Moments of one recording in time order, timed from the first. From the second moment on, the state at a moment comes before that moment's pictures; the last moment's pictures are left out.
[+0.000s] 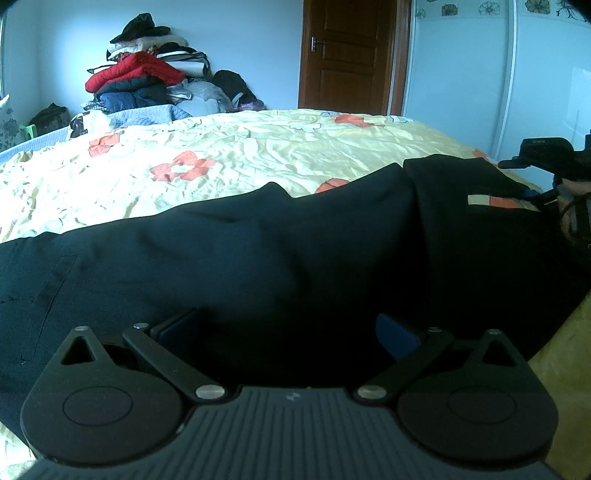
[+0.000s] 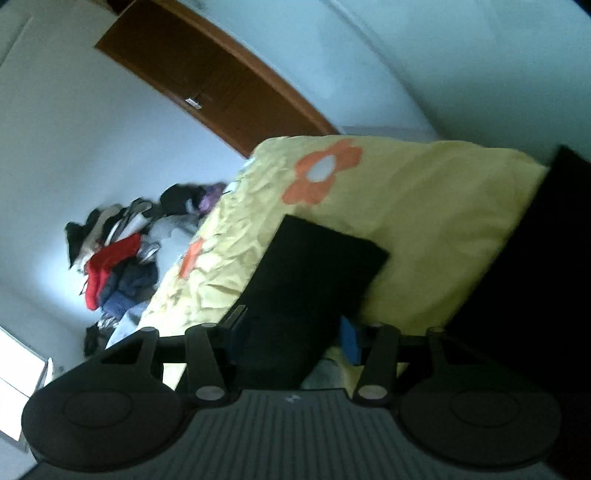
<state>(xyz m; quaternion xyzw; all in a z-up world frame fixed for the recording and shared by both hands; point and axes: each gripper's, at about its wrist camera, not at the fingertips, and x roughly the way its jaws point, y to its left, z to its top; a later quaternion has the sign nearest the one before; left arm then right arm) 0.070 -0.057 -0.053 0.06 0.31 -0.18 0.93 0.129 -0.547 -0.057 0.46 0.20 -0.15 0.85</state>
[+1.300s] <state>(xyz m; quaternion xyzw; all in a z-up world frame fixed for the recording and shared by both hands) 0.068 -0.056 -0.046 0.05 0.32 -0.19 0.93 -0.051 -0.569 -0.022 0.26 0.22 -0.34 0.88</state>
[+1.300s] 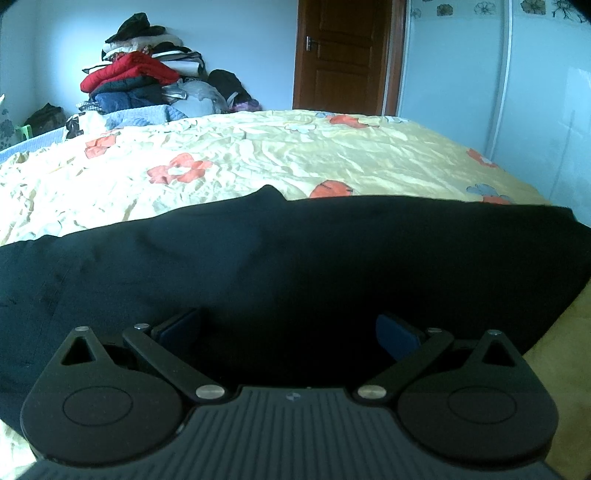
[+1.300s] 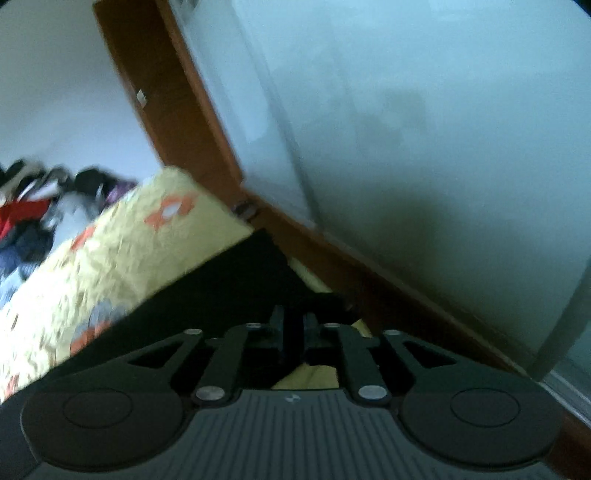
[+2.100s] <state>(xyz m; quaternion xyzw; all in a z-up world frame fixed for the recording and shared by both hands) 0.104 -0.091 -0.033 0.11 0.32 -0.17 0.92 0.062 -0.458 -0.026 -0.01 0.34 -0.24 0.91</state>
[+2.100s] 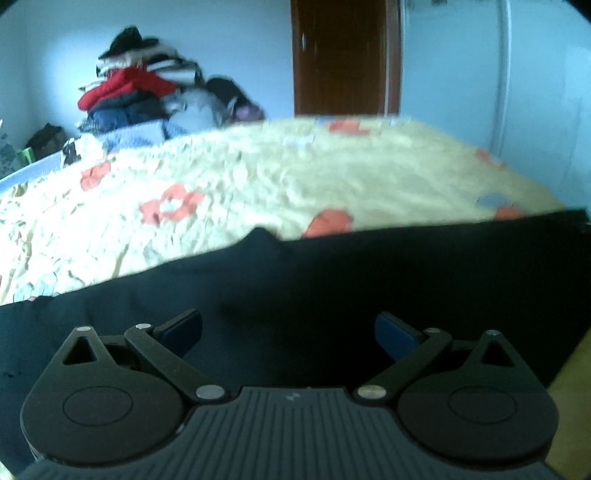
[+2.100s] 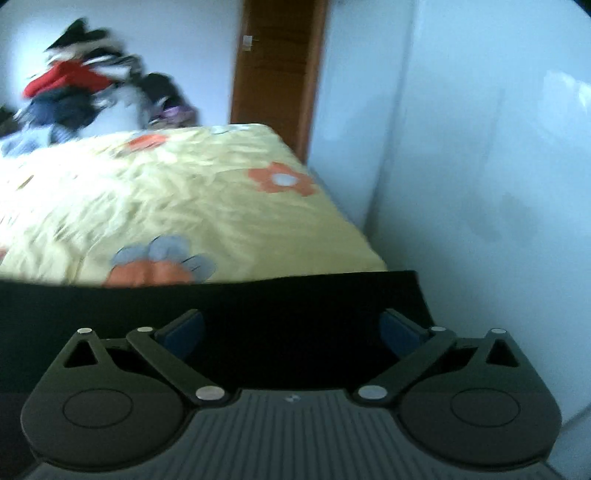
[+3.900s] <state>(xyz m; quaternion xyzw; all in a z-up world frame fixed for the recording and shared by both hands) 0.078 -0.034 -0.025 0.07 0.27 -0.07 0.96 0.060 -0.373 0.028 0.16 0.21 0.03 0.96</state>
